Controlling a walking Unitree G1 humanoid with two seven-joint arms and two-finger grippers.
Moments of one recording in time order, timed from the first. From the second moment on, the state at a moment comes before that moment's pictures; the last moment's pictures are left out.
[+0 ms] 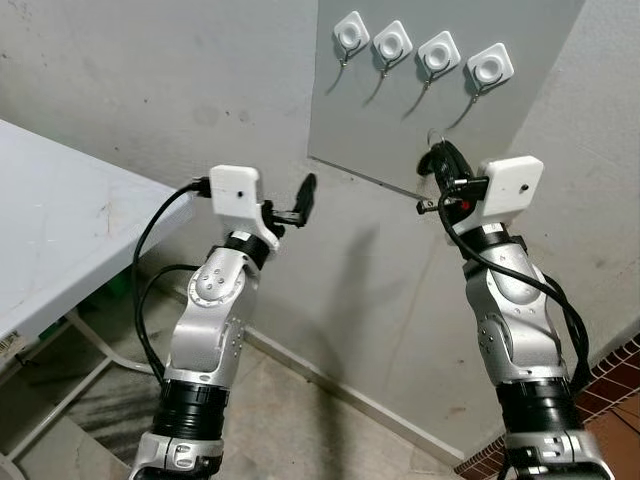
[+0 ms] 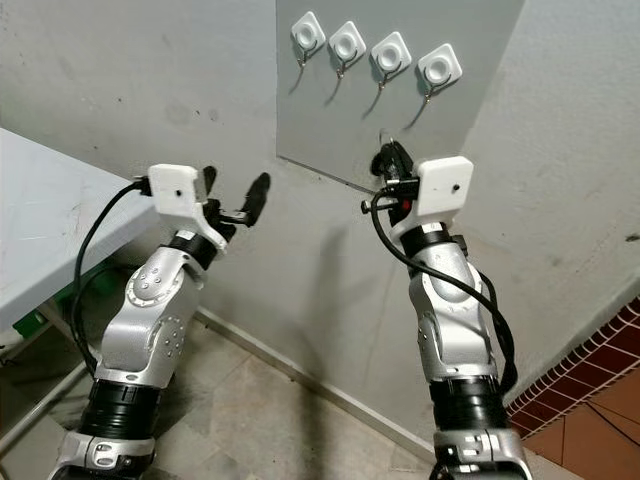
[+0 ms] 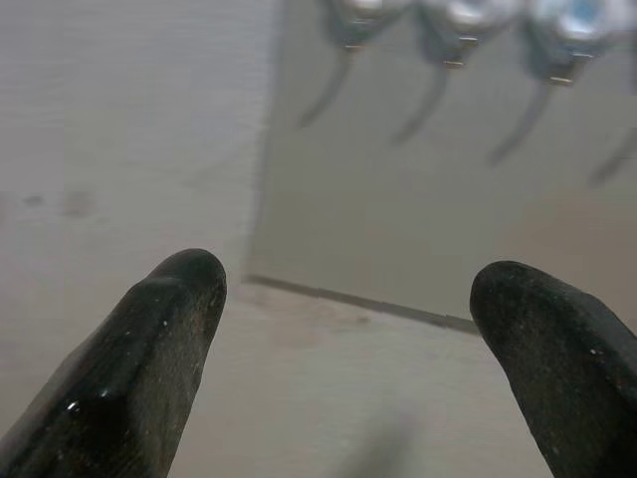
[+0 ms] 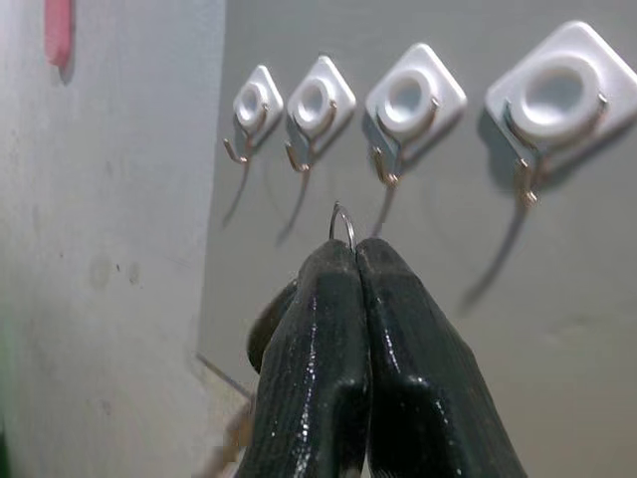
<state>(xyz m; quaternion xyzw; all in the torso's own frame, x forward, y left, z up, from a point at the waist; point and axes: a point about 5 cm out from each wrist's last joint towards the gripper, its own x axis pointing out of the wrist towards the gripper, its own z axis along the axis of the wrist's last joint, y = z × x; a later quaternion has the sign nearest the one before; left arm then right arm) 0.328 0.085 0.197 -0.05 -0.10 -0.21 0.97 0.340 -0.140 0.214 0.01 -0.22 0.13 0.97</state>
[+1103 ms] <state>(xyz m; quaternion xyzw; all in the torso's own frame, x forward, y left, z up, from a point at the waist) 0.323 0.046 0.227 -0.03 -0.14 -0.30 0.94 0.375 -0.139 0.230 0.07 -0.22 0.13 0.96</state>
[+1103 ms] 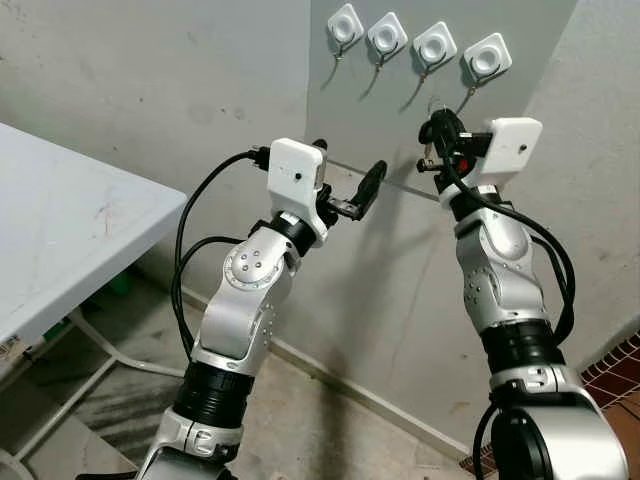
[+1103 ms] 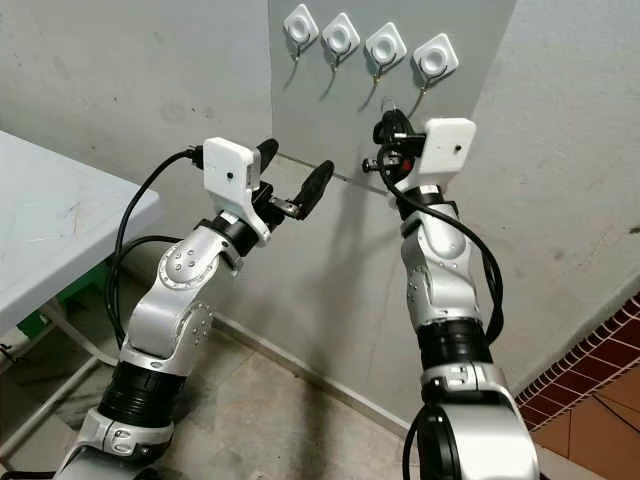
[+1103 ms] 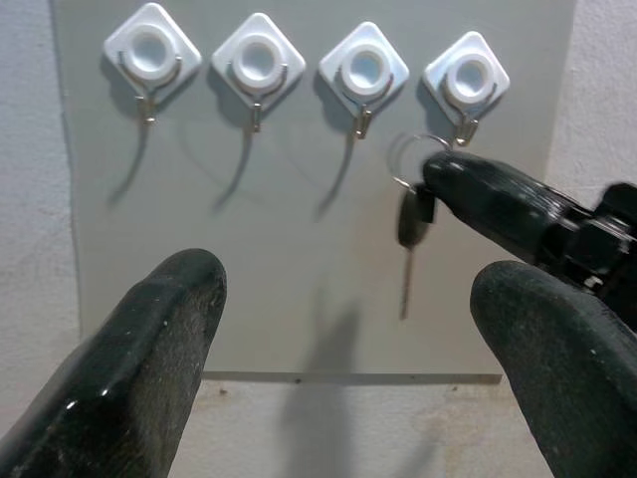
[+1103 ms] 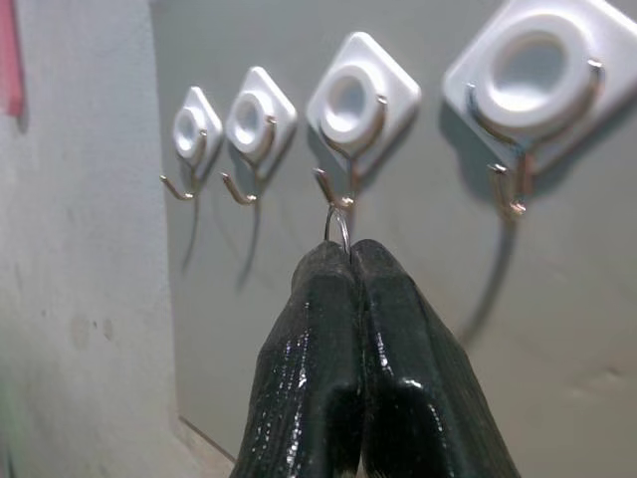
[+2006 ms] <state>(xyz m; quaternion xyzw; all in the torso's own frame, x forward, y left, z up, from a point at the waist) 0.323 0.045 0.227 -0.02 -0.14 -0.30 0.94 0.375 -0.159 0.241 0.19 -0.26 0.10 0.94</state>
